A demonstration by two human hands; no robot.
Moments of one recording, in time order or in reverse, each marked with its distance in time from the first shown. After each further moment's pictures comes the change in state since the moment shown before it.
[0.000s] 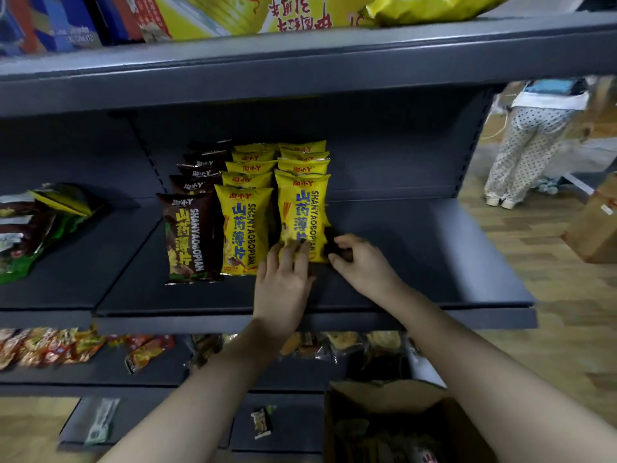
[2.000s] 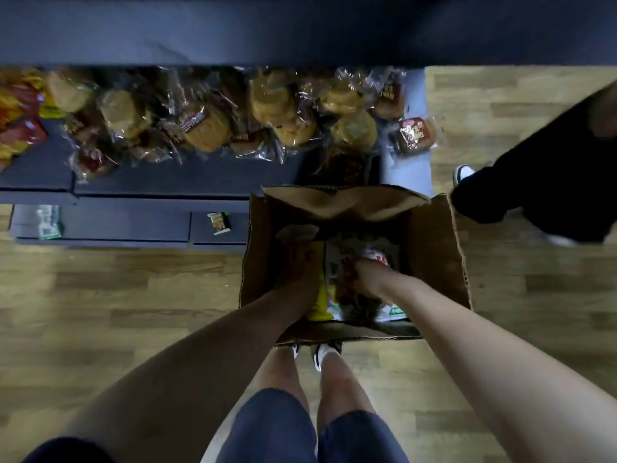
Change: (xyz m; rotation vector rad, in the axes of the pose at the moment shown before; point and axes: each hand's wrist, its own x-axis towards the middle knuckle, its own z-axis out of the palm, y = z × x) left_hand -0.258 0.178 0.166 -0.499 -1.268 -0.463; right_hand -0.227 0.275 0.148 -0.209 -0.994 0.653
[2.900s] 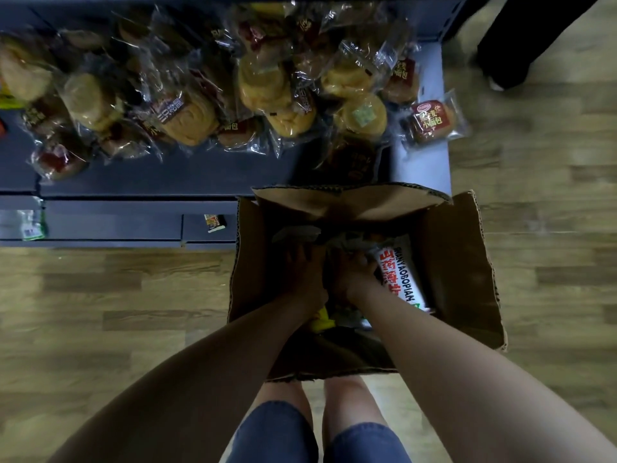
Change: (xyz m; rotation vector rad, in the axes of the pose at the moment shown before) left_hand 0.048 -0.019 0.036 0.147 -0.047 0.012; right_hand 0.079 -0.019 0.044 -0.041 0.034 0.177
